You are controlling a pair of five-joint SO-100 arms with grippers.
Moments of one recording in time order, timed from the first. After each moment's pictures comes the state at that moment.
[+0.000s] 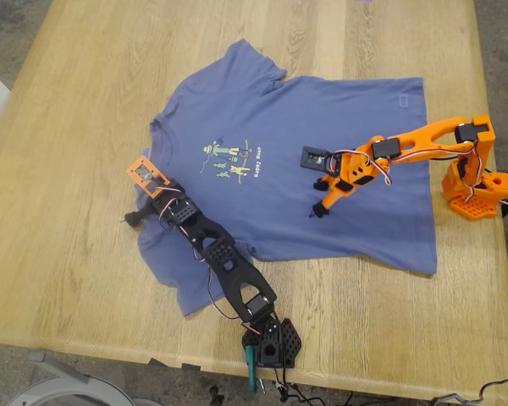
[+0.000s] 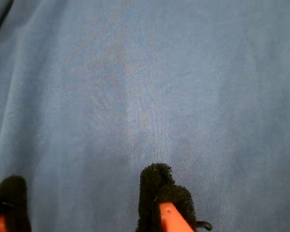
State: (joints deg) arm 0 -39.6 40.5 57.7 7.9 -97.2; arm 1 -12.8 85.8 96.9 33.4 -78.5
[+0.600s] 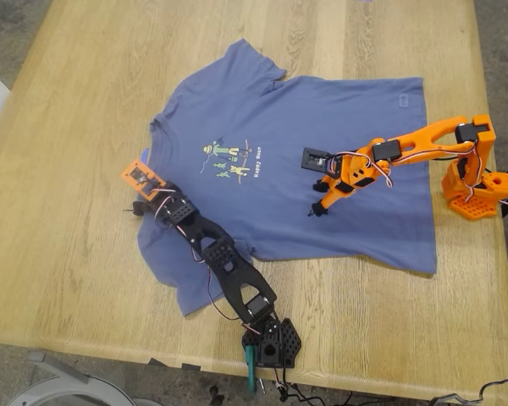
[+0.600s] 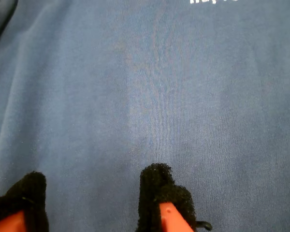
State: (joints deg) arm 0 -38.4 40.6 55.0 20.5 -101.2; arm 1 -12.8 85.9 99.2 29.0 -78.5
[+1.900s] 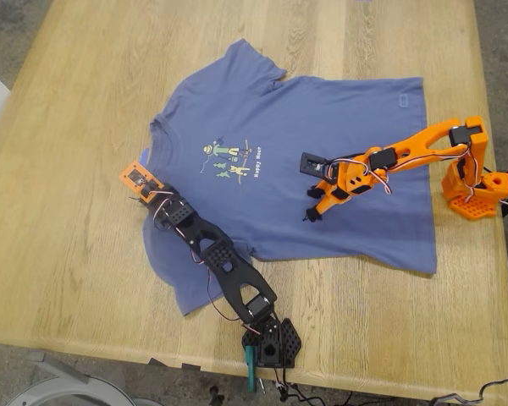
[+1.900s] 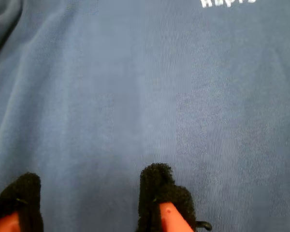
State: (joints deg) arm 0 -38.4 35.8 51.3 20.8 -100.0; arm 1 -13.6 80.9 103.8 15.6 -75.7
